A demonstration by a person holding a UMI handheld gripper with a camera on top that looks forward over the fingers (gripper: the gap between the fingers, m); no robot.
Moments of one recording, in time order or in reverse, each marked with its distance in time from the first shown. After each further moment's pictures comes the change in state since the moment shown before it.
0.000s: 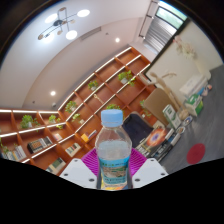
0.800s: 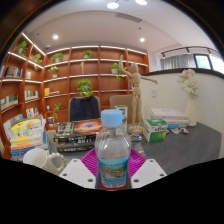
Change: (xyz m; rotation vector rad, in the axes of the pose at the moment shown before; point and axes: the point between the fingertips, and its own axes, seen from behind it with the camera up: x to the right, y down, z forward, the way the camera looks) arm 0.261 0.001 0.007 -0.135 0.360 -0.689
